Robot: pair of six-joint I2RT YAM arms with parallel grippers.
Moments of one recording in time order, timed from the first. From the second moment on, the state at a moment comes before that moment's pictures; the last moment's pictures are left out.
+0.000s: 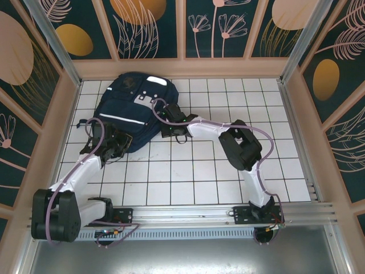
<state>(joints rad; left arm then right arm) -0.10 1.15 0.58 -0.24 0.26 -1.23 0.79 2.14 1.53 -0.28 -0.04 0.48</state>
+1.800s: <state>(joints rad) -0.12 1.10 0.59 -0.10 -0.69 -0.39 0.20 1.19 0.54 0.33 0.40 0.22</state>
